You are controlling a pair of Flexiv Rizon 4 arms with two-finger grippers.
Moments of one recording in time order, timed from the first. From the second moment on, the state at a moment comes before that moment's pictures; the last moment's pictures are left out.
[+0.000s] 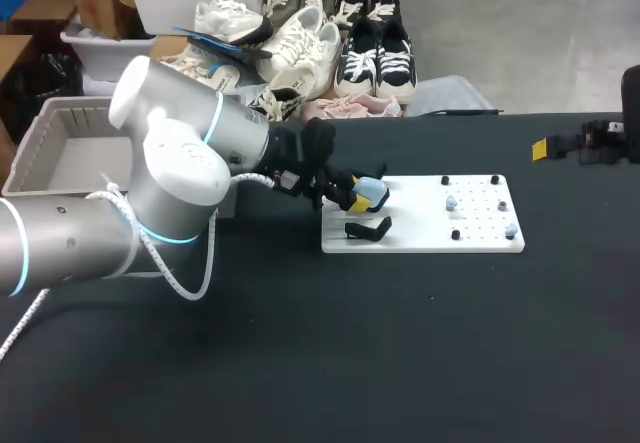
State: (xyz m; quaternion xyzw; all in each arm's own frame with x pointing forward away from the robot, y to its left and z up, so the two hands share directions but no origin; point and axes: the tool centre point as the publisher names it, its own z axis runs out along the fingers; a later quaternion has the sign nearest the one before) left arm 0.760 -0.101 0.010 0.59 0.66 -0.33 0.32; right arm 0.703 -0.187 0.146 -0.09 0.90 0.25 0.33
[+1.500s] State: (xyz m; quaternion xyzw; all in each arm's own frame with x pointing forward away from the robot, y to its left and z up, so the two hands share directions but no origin) left arm 0.776 -0.146 0.080 0.58 0.66 -0.32 0.35; right arm 0.698 -0.140 0.111 -0.14 0.92 0.25 0.26
